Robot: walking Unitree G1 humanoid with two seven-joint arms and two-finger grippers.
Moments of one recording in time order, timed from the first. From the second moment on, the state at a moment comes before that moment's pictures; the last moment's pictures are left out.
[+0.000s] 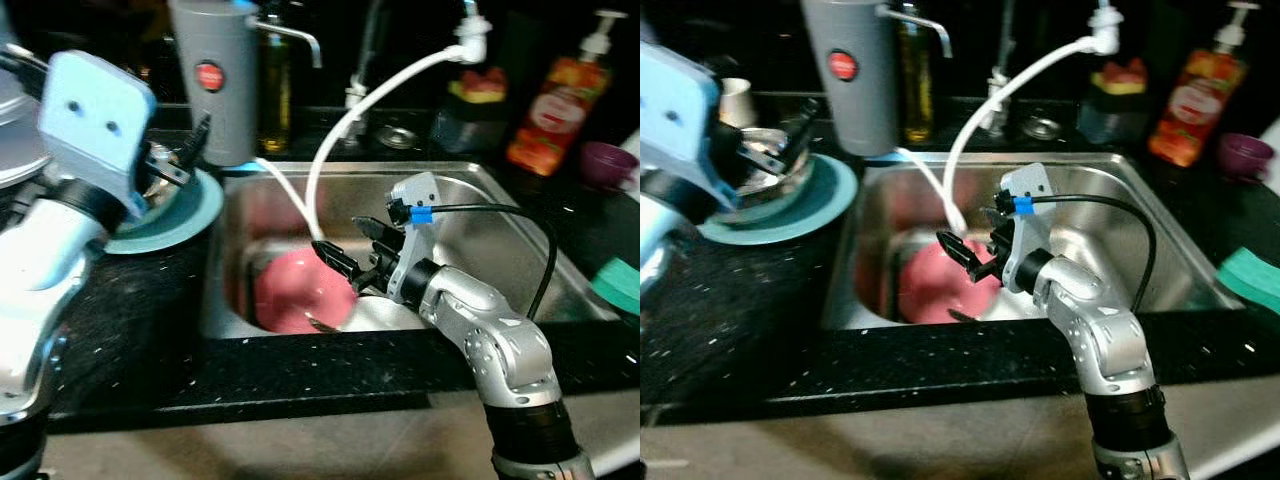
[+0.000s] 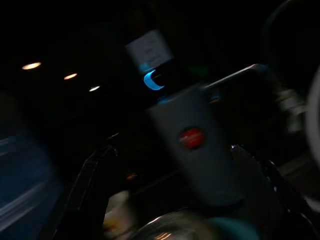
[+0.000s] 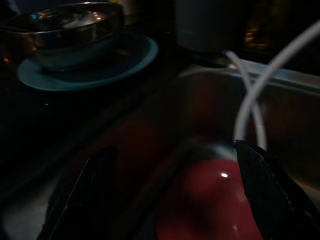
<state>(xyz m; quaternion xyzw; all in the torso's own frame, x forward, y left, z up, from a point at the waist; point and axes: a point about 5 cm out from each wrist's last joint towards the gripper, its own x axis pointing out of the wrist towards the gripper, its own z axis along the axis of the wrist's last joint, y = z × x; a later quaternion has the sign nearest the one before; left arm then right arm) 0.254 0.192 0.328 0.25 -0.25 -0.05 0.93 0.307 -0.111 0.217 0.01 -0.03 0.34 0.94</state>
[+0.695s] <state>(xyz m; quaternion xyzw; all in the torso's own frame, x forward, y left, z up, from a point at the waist) 0.258 0.204 0.286 0.32 -0.19 -0.02 0.93 0.309 -0.107 0.219 0.01 -0.04 0.35 0.93</state>
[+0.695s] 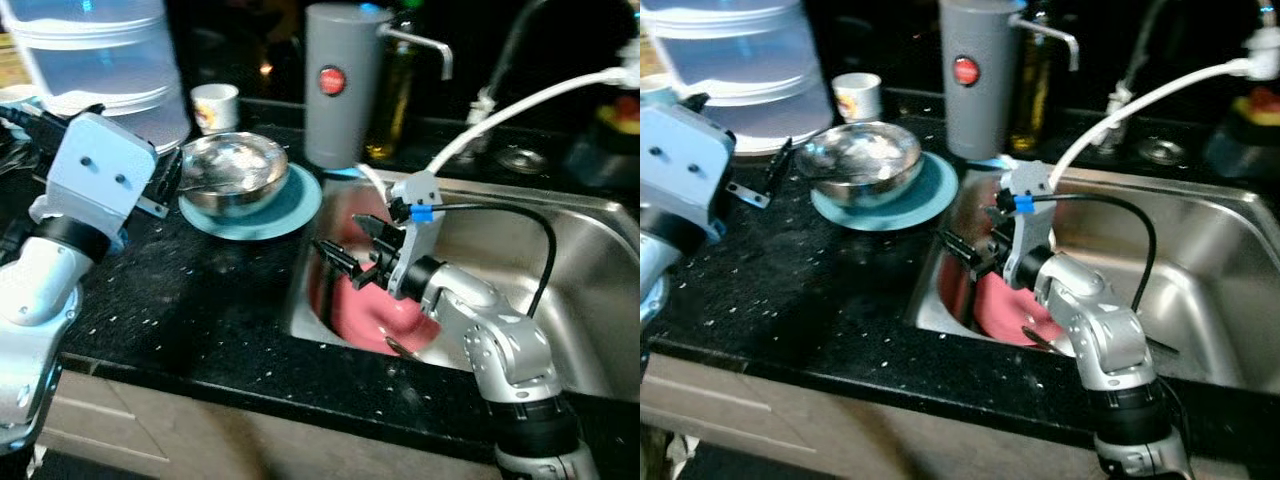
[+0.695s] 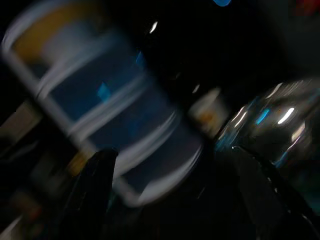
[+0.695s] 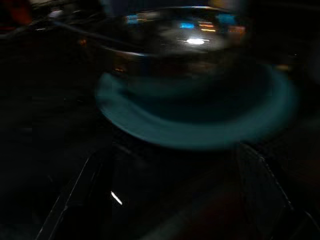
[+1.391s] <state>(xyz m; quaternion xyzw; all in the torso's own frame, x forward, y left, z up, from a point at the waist) 0.270 0.205 0.284 0.36 -0.20 -0.07 0.91 0.313 -0.111 0.221 0.00 -0.06 0.33 0.94</state>
